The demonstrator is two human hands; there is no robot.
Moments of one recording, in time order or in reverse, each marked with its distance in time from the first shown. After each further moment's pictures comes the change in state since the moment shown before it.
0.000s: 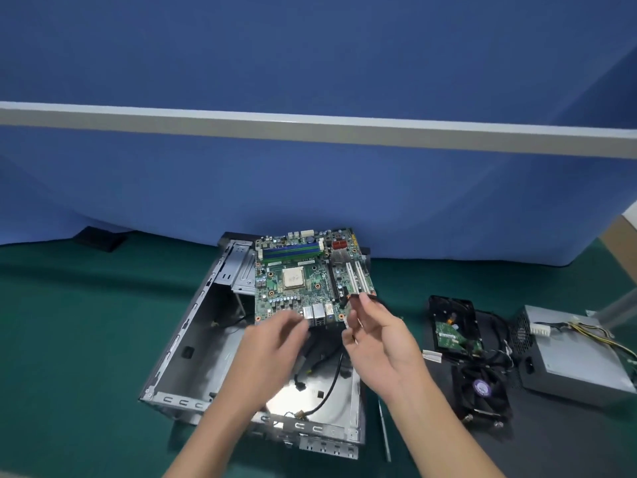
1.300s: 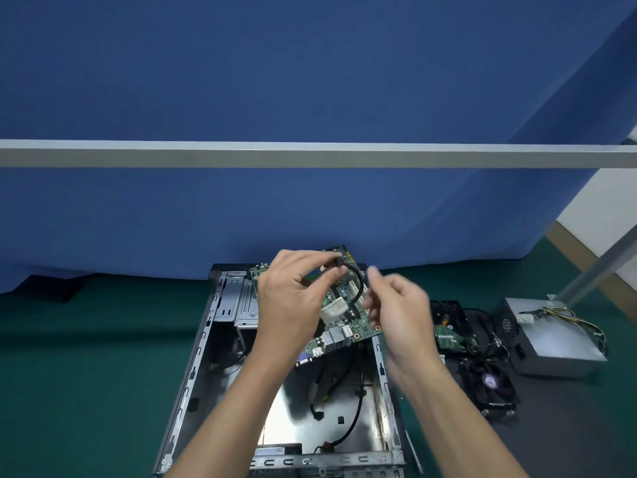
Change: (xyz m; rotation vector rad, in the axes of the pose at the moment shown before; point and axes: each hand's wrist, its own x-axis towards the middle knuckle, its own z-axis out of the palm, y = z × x) left_hand 0.080 0.024 -0.050 -0.346 0.316 0.505; right_hand -0.009 0.014 0.080 -0.671 0.240 -0.600
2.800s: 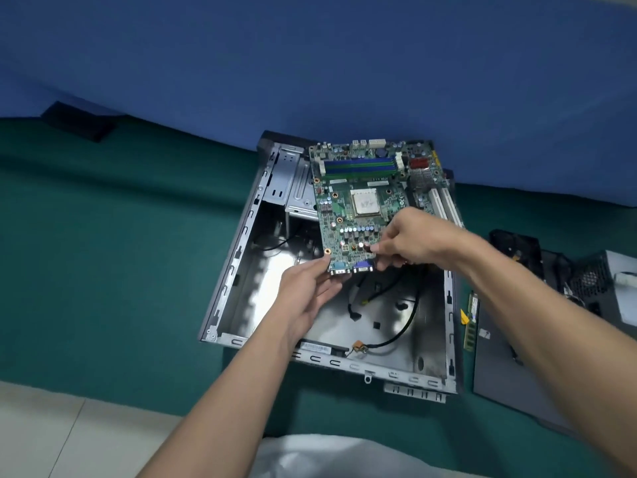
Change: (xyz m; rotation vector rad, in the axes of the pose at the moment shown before) left_hand -0.108 -0.157 -0.018 -0.807 0.095 -1.401; right_hand 0.088 0.075 0.051 -1.217 -0.793 0.174
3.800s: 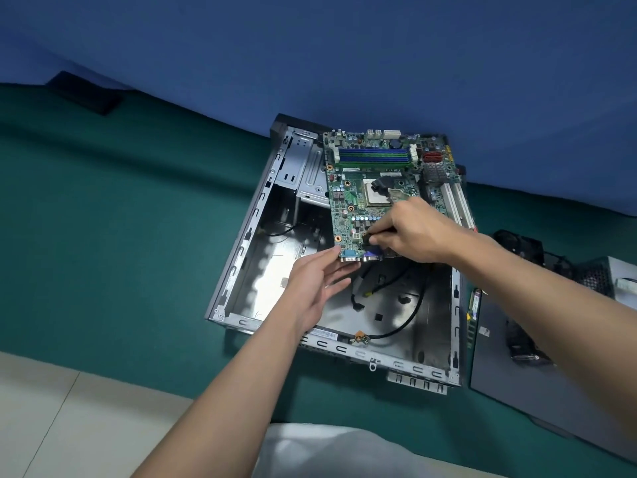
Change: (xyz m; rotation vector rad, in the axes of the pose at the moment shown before) left_hand 0.004 -0.013 -0.010 -0.041 -0.129 0.052; right_hand 0.017 0.001 0.013 -0.480 0.161 -0.425
